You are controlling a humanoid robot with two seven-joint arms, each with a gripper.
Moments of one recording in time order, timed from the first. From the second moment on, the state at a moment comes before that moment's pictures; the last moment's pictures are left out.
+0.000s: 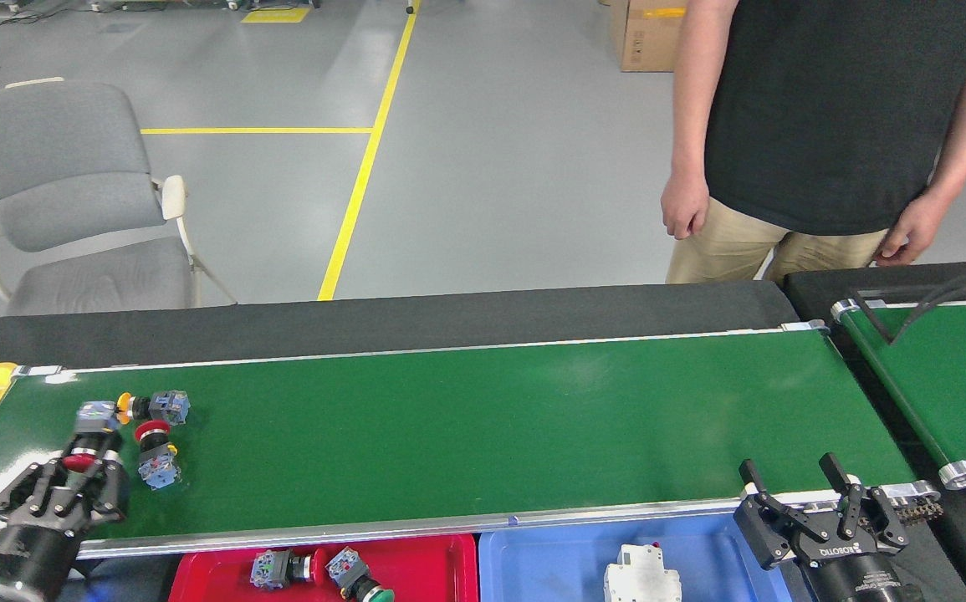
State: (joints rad) left arm 0.21 0.26 0.27 -1.54 -1.36 -0.61 0.15; right arm 0.20 -0.07 -0.19 -1.73 1.25 -0.25 0.04
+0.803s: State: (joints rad) left arm 0.33 0.18 0.47 -1.56 -1.36 -0.44 0.07; right arm 0.30 -0.07 -0.19 -1.75 1.25 -0.25 0.04
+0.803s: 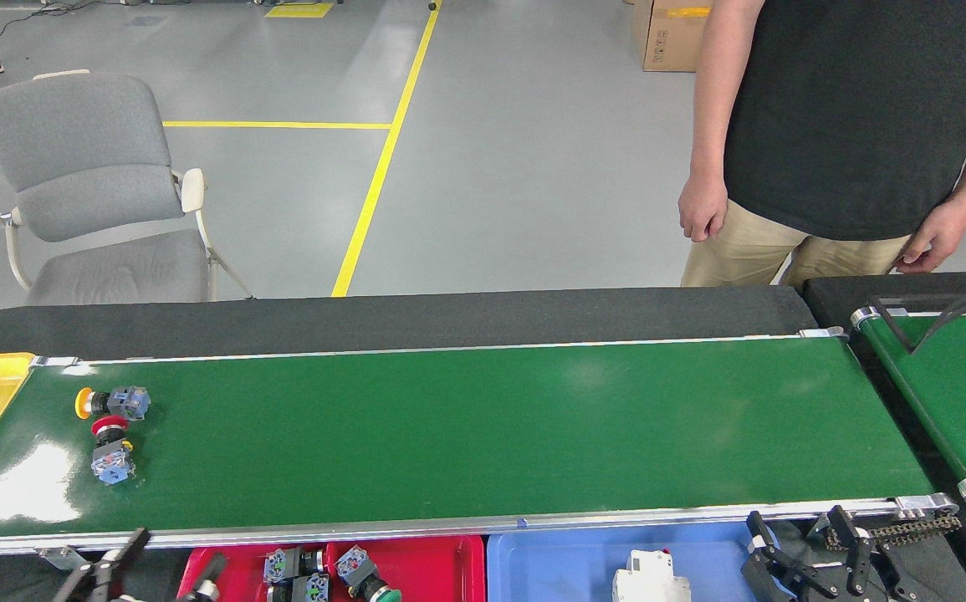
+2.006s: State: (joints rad) left arm -0.31 0.48 0.36 -0.71 -1.36 -0.29 0.07; right arm 0.29 -0.07 -0.19 -1.75 1.25 -0.27 0.04
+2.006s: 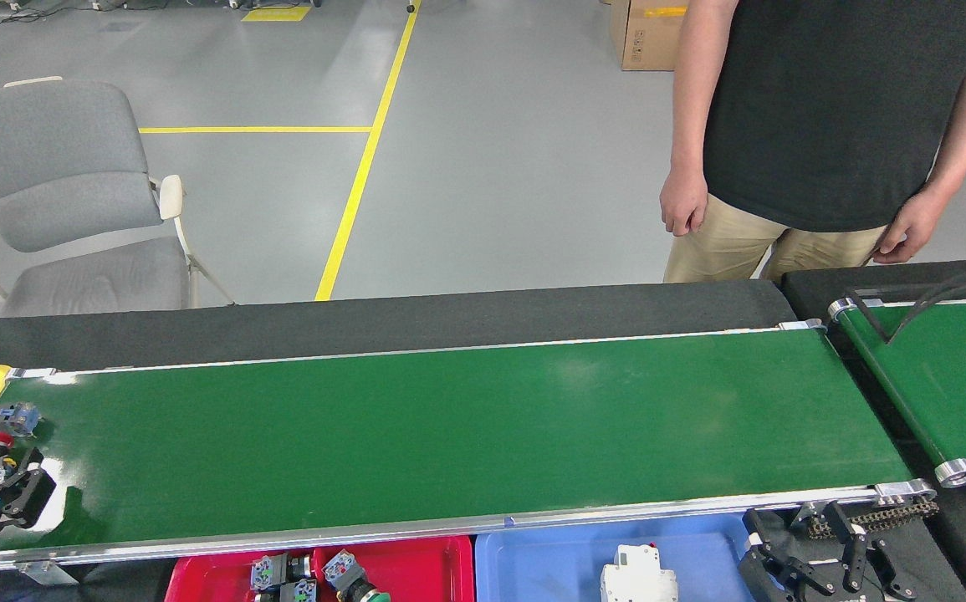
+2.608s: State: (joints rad) left arm -0.23 0.46 0.21 -0.82 -1.35 -0.26 0.22; right arm 0.29 -0.07 -0.19 -1.75 1.25 -0.30 0.04
